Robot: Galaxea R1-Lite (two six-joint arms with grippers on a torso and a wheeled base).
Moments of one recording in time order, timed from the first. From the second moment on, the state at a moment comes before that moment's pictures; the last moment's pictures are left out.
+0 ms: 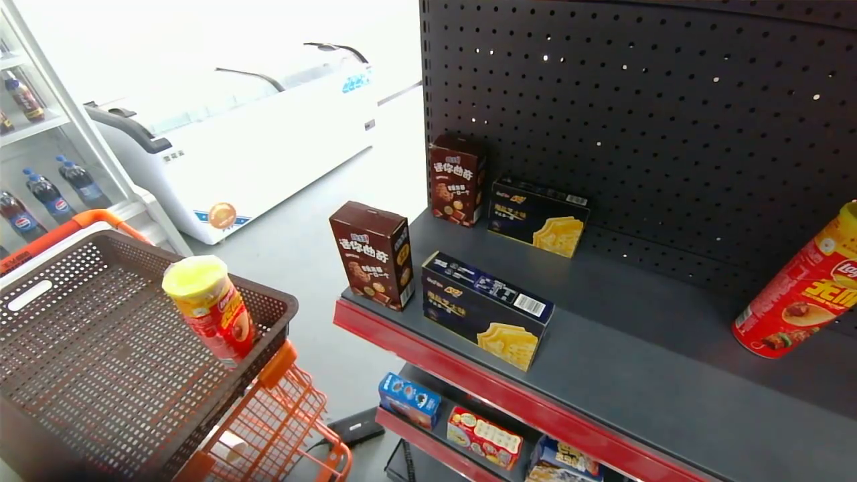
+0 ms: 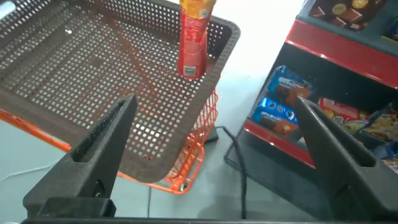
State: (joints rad) left arm 0.00 0.53 -0.25 -0.09 0.06 -0.07; right arm 0.00 0.00 0.00 0.00 0.02 0.00
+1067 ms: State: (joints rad) left arm 0.19 1.65 -0.24 -1.21 -0.16 0.13; right arm 0.00 0.00 0.00 0.00 0.02 0.00
